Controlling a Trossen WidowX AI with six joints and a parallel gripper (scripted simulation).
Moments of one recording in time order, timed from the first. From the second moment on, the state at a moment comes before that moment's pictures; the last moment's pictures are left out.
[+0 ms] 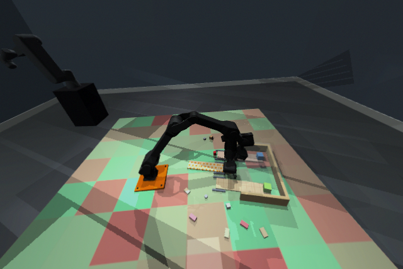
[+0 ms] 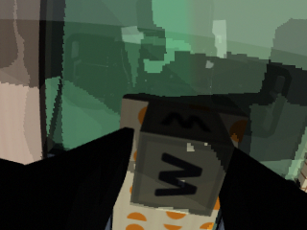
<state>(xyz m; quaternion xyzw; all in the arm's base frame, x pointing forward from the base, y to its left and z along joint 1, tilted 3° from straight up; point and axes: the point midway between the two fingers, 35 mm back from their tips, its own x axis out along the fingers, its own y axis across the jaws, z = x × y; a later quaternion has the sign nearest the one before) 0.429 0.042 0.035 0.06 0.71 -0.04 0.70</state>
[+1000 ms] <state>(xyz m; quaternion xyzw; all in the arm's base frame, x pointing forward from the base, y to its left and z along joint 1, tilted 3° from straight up) 0.372 0.036 0.075 0.07 0.71 -0.05 0.70</state>
